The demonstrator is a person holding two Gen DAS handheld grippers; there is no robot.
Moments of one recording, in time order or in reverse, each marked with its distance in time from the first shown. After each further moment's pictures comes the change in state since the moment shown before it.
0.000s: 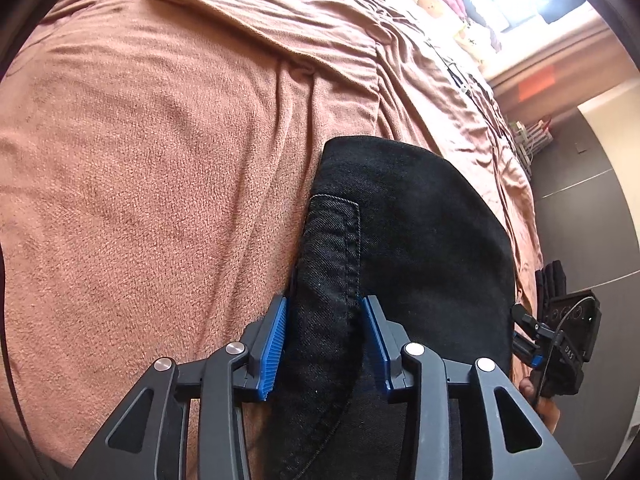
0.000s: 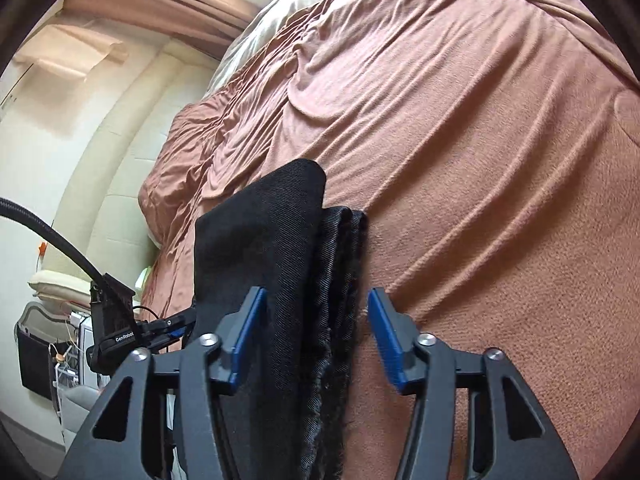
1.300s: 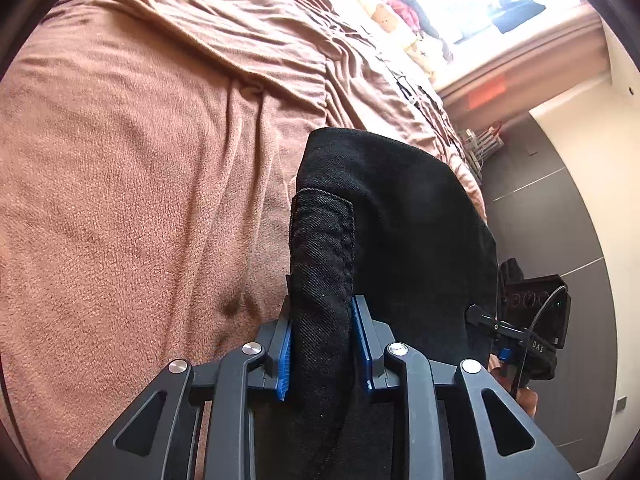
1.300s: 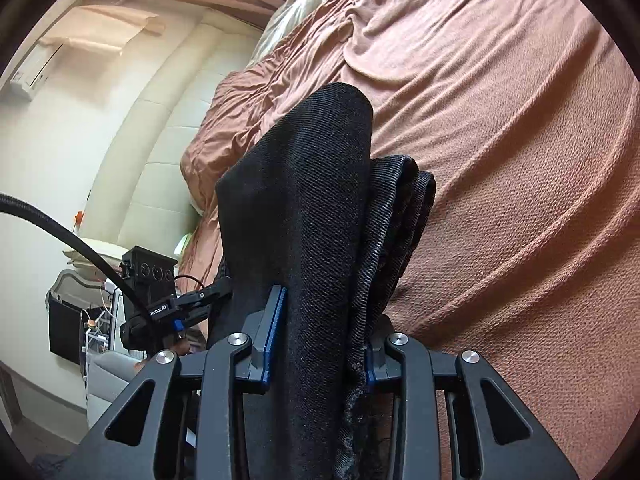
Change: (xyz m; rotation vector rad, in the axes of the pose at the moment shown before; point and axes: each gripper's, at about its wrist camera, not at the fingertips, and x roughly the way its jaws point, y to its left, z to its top) left arm -0.018 -0.004 -0.006 0.061 -0.071 -0.190; right arm 0.010 0.017 0.005 -0.110 0.088 0.114
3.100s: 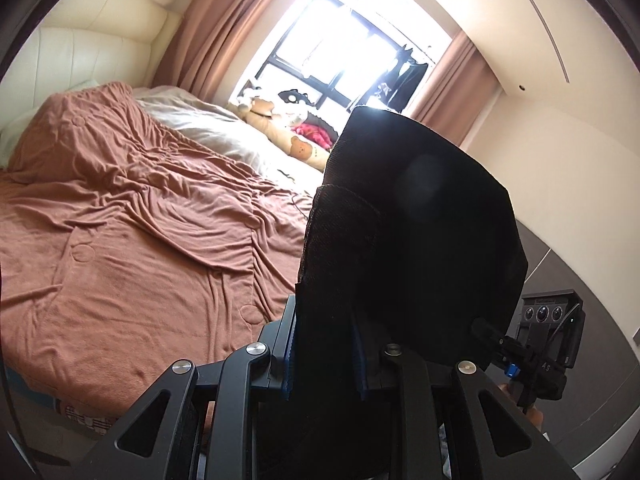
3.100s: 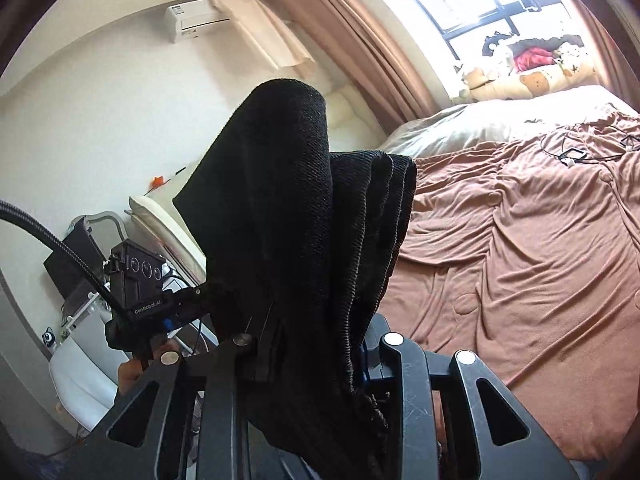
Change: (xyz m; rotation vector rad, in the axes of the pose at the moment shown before) left arm -0.307 -0.109 -0.084 0.288 -0.454 -0.072; right arm -0.098 0.230 -0.127 -0.456 -0.341 0.038
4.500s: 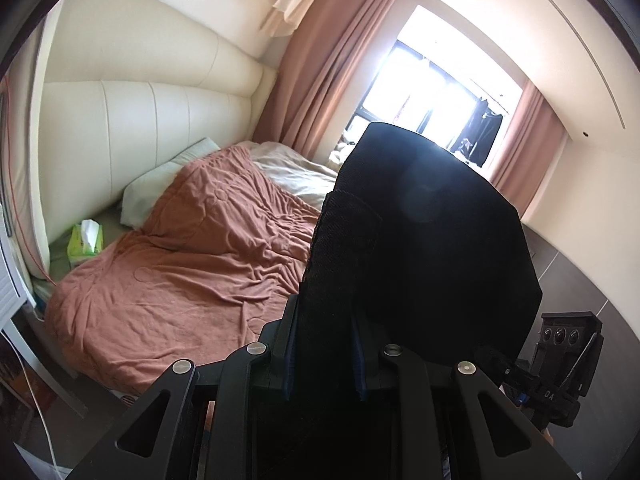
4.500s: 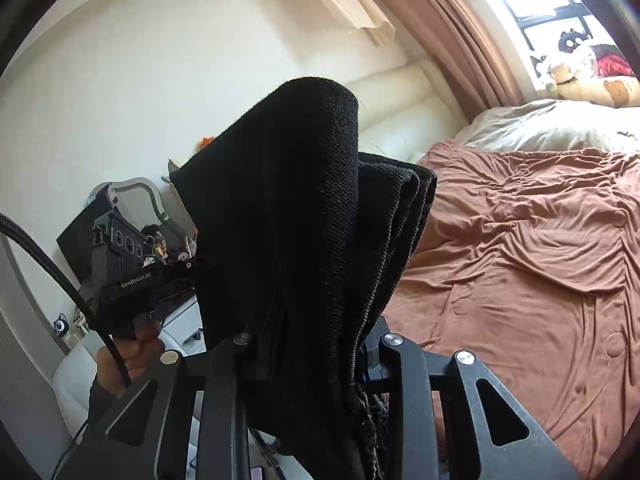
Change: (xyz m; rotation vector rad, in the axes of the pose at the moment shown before) left arm -0.179 0.175 0.103 -0.060 -0.143 0.291; right arm 0.283 0.091 0.046 -0.081 0.106 0.155
